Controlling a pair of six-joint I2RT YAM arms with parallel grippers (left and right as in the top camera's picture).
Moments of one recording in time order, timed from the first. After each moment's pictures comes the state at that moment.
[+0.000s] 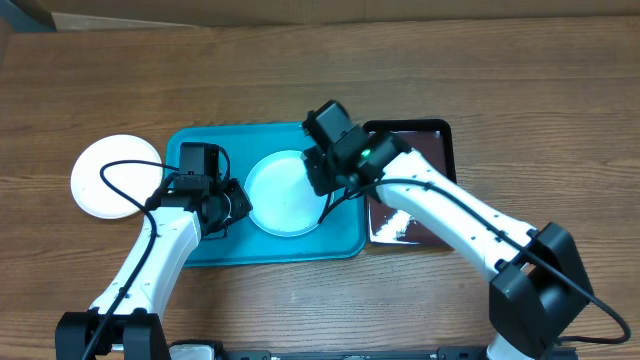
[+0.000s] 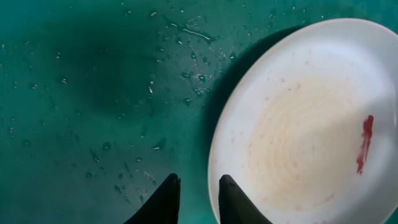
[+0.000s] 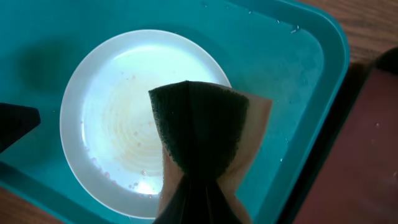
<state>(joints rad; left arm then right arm) -0.04 1.44 0.81 -0.59 0.09 -0.54 0.74 1.84 1.49 -0.76 0.01 0.31</state>
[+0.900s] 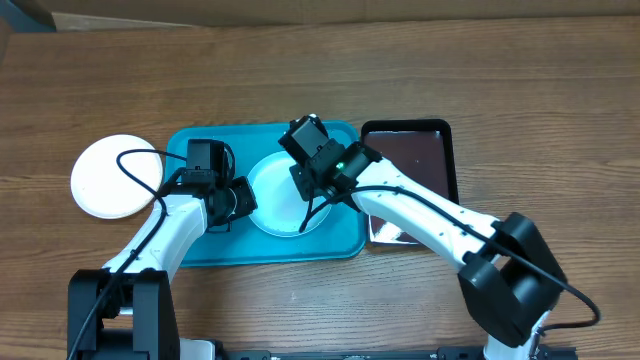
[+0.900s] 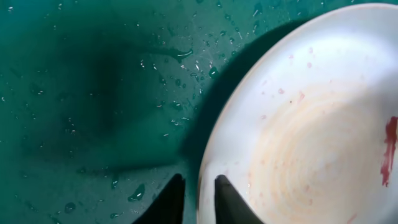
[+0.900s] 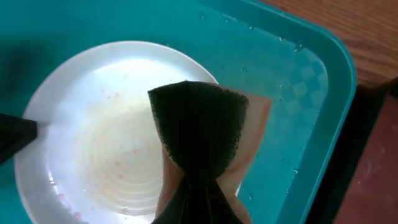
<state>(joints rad) -0.04 1.58 0.81 -0.47 0.14 -0.41 0.80 1.94 1.49 -0.67 0.16 0.33</state>
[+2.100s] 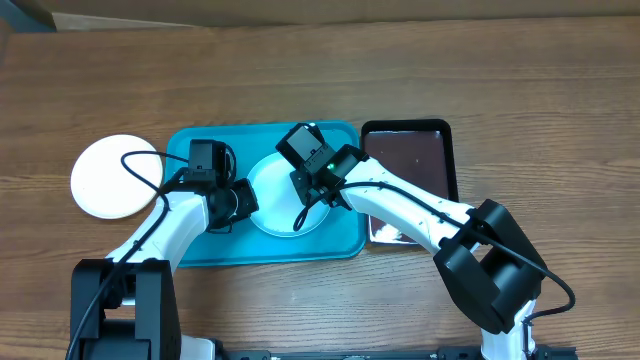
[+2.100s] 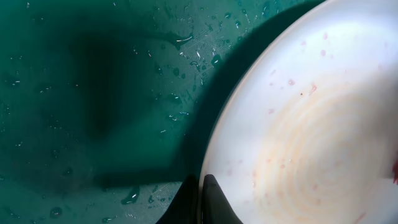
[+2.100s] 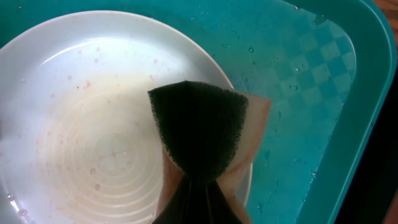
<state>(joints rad) -0.04 1.62 0.81 -0.47 0.16 -0.41 0.80 2.02 1.49 -0.65 0.16 0.35</state>
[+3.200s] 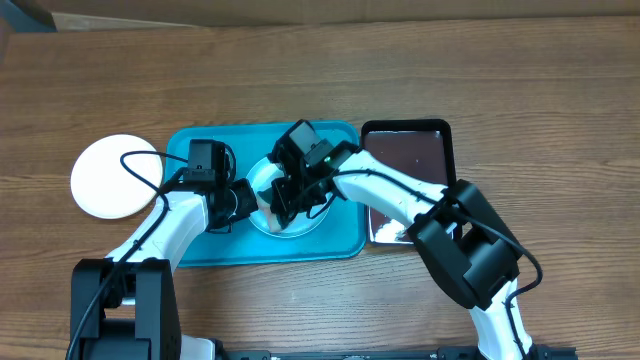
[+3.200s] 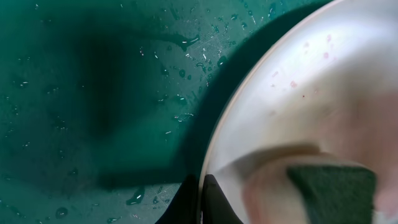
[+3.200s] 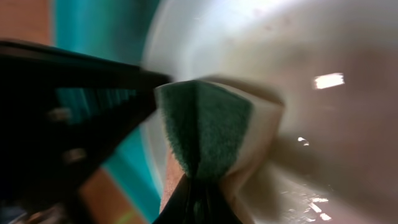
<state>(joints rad) -0.04 1.62 0.81 -0.47 0.16 -0.41 0.75 2.16 1.53 -0.54 -0.57 0.43</state>
